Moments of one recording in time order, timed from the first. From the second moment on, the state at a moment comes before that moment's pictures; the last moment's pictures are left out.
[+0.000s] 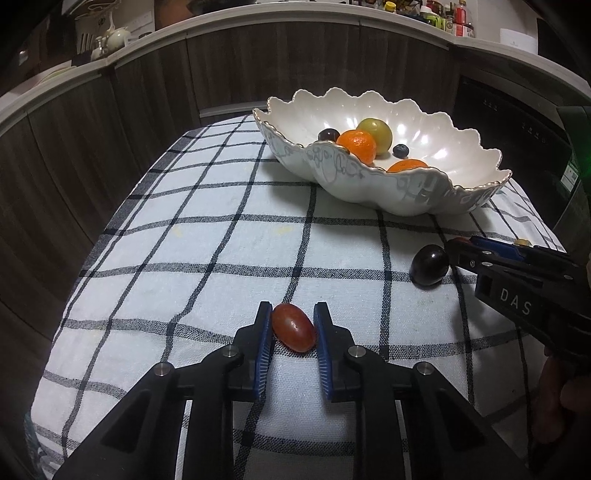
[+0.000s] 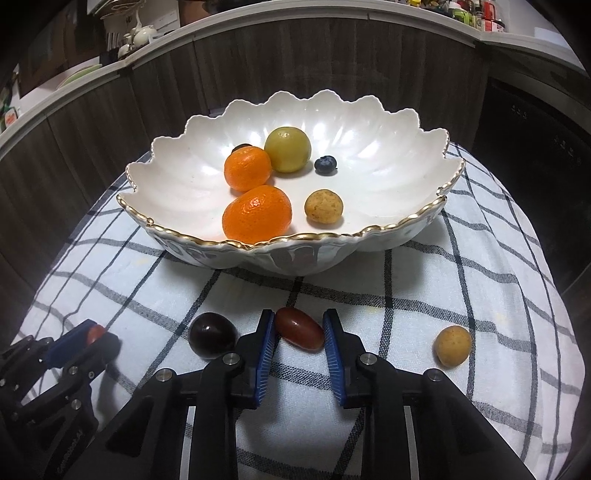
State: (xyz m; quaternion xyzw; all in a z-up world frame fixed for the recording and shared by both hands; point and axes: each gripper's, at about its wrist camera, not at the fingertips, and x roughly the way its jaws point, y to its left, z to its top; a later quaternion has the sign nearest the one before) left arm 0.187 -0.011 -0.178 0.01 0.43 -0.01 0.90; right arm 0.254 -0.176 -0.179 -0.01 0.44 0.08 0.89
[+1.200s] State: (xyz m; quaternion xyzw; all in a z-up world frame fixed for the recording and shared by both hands) left arm 0.170 -0.025 -0.126 0.03 0.38 -0.02 0.92; right arm 0.221 -0.194 -0.115 0.00 0.38 0.07 0.92
